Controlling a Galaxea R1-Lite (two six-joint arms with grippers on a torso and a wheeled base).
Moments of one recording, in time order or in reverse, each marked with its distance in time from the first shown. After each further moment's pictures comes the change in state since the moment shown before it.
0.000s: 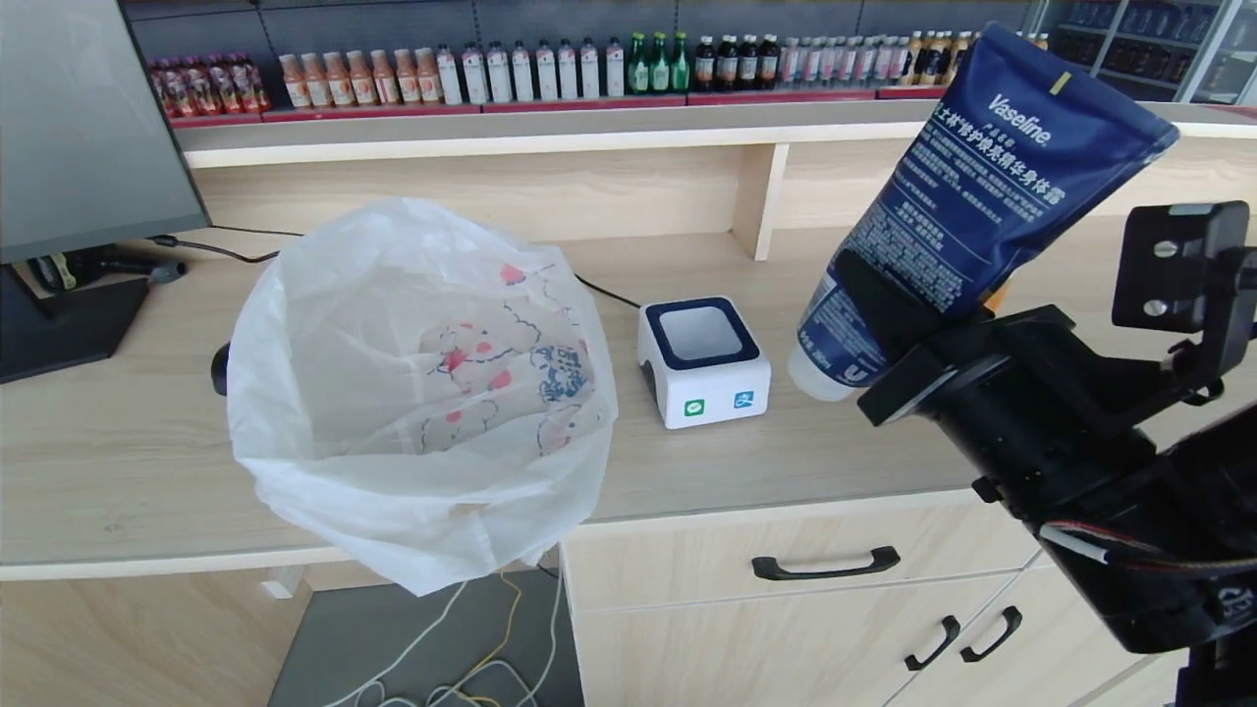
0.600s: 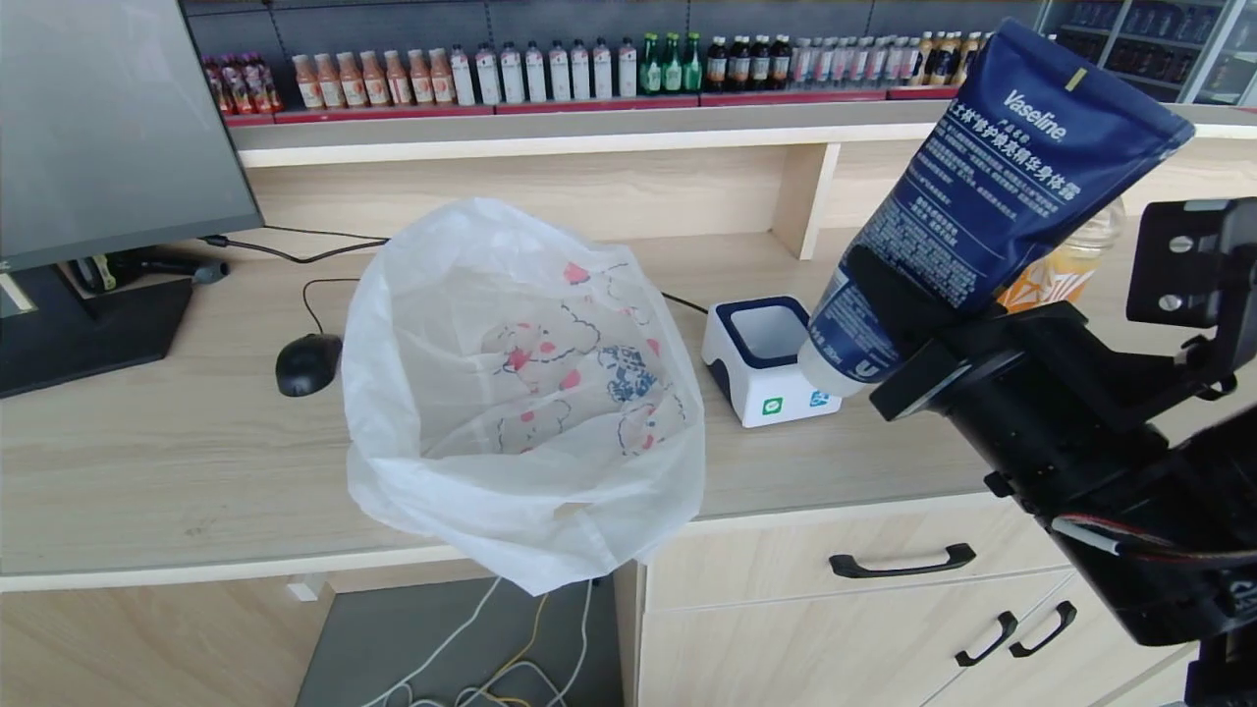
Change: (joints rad) left arm 0.001 0.000 0.000 -0.001 0.000 0.001; right arm -0.024 -0.013 0.008 0.000 0.017 0.002
